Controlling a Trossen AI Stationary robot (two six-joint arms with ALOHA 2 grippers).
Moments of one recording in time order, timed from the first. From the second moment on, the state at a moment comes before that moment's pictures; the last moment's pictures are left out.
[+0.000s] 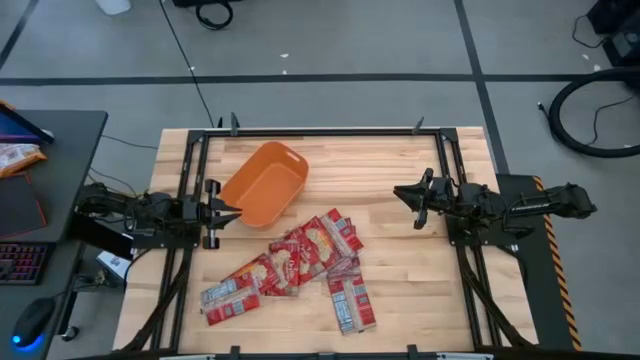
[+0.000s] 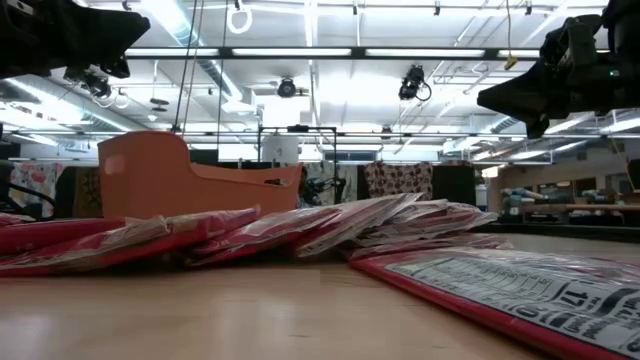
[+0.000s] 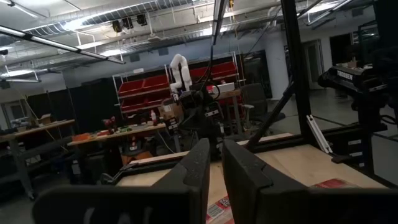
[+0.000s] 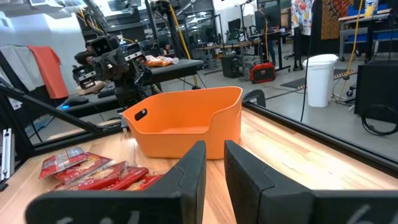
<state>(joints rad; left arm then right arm) -0.26 0.05 0.01 0.32 -0.28 0.25 0.00 0.28 0.01 0.32 0.32 0.16</state>
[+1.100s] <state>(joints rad) -0.26 0.05 0.01 0.60 -0.28 0.38 0.00 0.31 0.01 0.69 0.33 0.29</state>
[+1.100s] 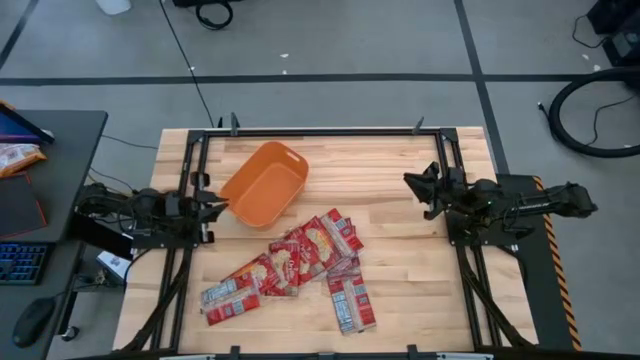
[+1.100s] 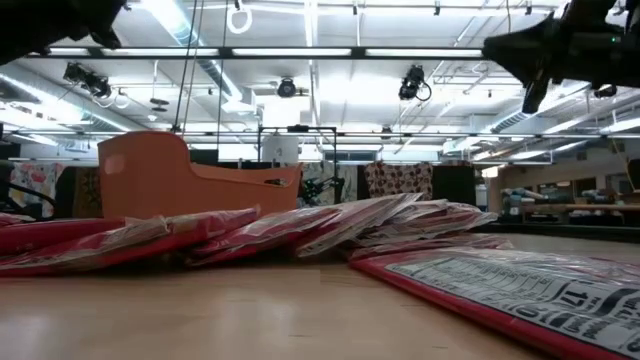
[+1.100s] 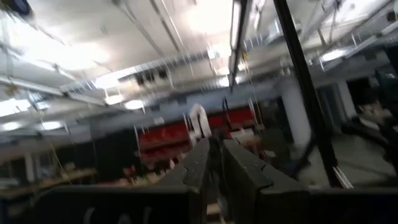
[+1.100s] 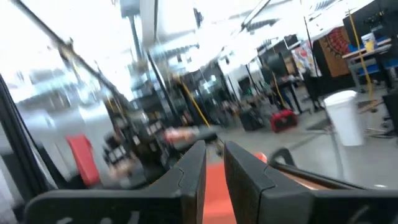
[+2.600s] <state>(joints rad) -0.19 0.05 0.01 0.57 -0.41 0.14 -0.10 1.55 0.87 -0.40 -0.44 0.64</state>
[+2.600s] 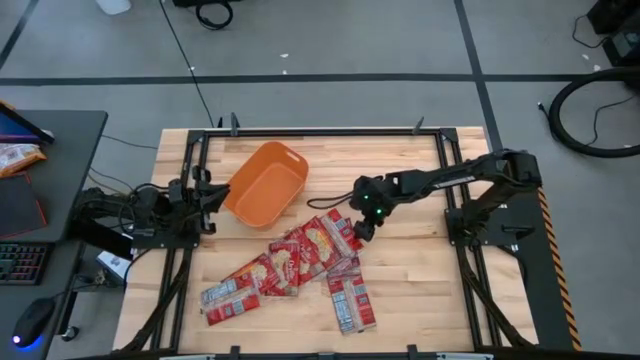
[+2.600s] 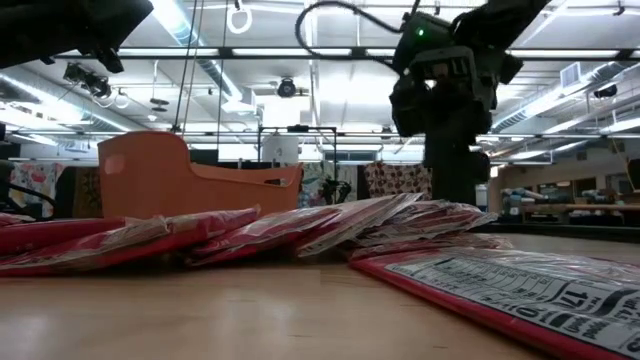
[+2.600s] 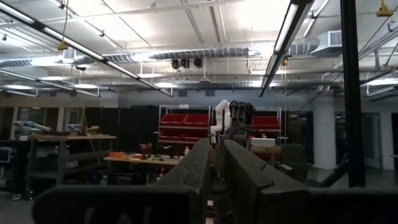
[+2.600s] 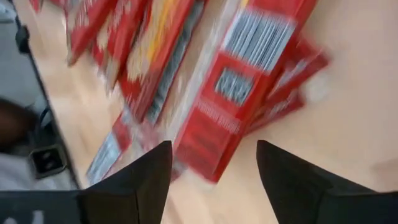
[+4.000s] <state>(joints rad) -0.19 0.05 0.01 0.53 -0.41 0.09 -0.20 1.61 0.87 -0.31 -0.60 0.54</state>
